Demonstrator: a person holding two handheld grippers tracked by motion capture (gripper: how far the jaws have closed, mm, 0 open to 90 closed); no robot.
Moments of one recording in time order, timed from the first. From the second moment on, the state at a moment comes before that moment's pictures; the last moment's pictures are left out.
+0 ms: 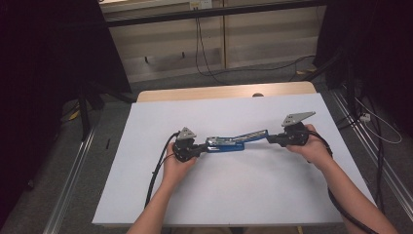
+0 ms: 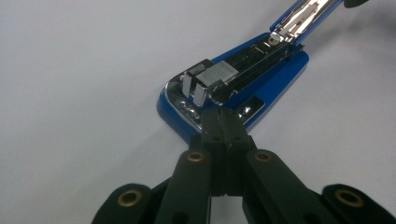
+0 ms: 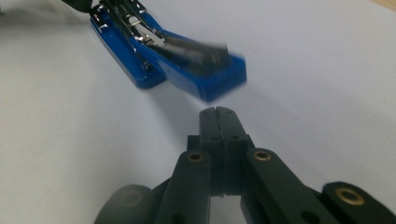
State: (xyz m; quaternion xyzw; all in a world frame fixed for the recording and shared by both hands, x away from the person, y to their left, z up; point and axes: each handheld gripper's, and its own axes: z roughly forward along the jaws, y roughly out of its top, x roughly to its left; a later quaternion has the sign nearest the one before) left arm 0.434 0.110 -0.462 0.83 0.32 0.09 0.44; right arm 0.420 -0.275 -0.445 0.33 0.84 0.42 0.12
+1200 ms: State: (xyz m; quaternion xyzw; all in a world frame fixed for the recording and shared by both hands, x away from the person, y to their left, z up) left arm 0.414 0.129 -0.443 0.83 0.32 0.09 0.46; right arm 0.388 -0.247 -0.448 0.32 0.81 0.47 0.12
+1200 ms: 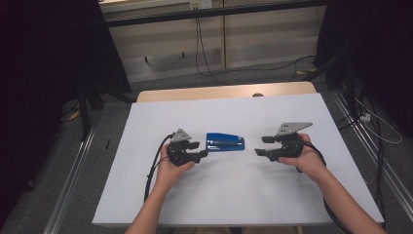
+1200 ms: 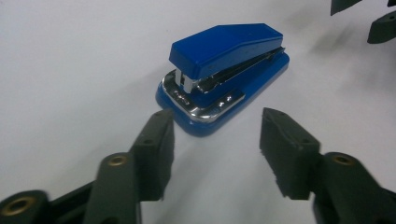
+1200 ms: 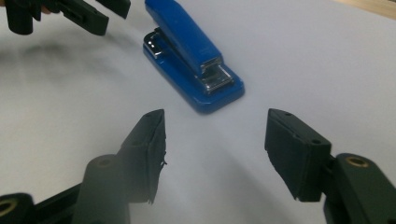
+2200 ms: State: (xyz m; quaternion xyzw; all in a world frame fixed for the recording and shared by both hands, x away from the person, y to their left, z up) left arm 0.372 0.199 -0.434 0.81 0.33 0.12 0.47; right arm 0.317 -0.265 -0.448 0.36 0.79 0.48 0.16
